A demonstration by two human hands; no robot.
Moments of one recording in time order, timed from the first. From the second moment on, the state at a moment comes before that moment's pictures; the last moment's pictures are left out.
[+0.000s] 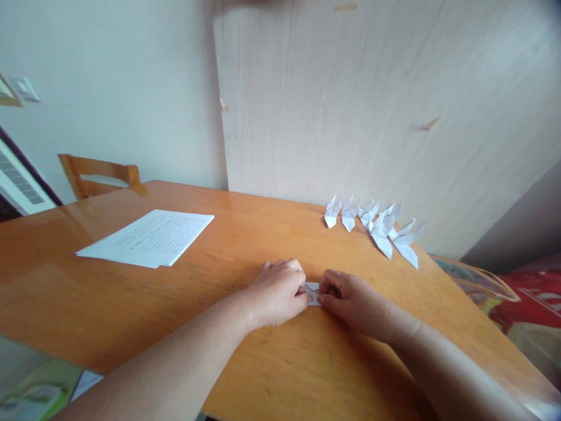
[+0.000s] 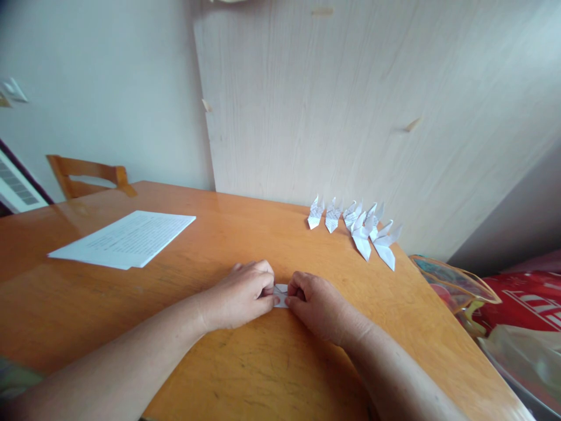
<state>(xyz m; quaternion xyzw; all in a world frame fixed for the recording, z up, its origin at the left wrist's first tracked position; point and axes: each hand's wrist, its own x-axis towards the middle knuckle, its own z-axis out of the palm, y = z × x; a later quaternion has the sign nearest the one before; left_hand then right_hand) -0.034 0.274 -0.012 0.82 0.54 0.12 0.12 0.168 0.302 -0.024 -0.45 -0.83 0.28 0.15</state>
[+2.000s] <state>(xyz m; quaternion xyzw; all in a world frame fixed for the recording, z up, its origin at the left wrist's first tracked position) -0.036 0.278 -0.013 0.81 0.54 0.13 0.17 0.194 0.312 -0.009 -0.52 -0.80 0.31 0.08</state>
